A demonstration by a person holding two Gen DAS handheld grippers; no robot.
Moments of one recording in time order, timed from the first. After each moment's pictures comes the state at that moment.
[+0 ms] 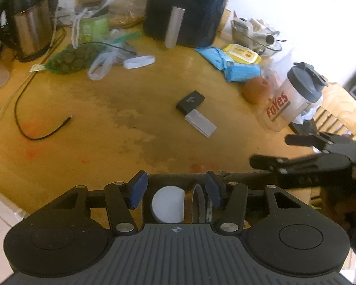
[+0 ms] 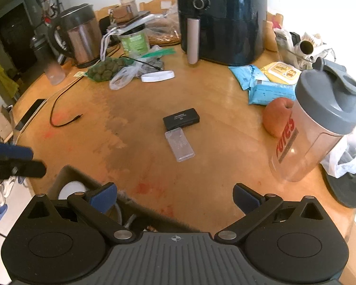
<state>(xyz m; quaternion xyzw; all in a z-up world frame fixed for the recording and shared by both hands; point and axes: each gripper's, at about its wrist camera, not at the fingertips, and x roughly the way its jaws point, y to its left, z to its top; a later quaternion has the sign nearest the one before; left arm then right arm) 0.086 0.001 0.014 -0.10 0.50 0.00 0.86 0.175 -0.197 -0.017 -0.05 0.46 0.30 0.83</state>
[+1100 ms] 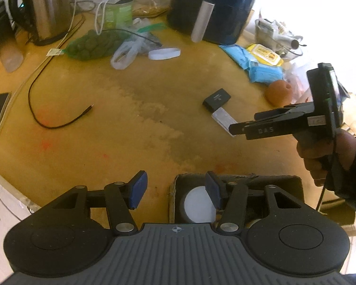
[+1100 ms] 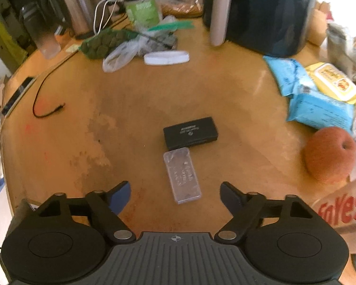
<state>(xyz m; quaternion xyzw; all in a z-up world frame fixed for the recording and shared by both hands) 0.085 0.041 0.004 -0.13 0.52 0.03 0.84 0.270 -0.120 -0.072 -0.11 0.51 0.35 0.78</state>
